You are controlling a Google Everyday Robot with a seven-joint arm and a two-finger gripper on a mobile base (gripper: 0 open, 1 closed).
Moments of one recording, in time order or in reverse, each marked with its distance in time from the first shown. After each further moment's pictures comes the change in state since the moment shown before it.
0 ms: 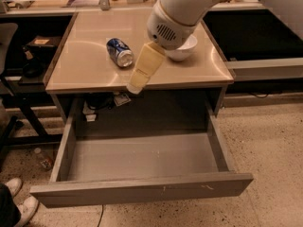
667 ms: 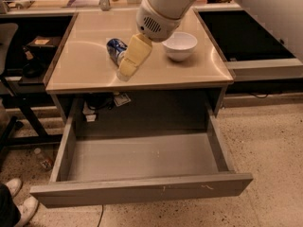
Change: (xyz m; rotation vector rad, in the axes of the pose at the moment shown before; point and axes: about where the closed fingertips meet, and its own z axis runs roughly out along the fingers) arm -0.028 -0.029 0.020 0.023 -0.012 0.054
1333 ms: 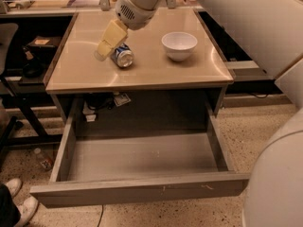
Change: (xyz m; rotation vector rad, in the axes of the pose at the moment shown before) arm -0.068 -0.043 0.047 -0.024 -0.083 0.095
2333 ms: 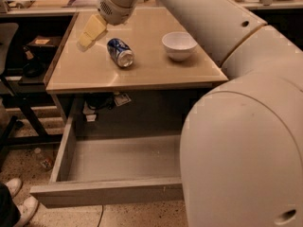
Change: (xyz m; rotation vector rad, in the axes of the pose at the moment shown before) arm -0.053 -0.027 0.052 0.003 -0.026 0.062
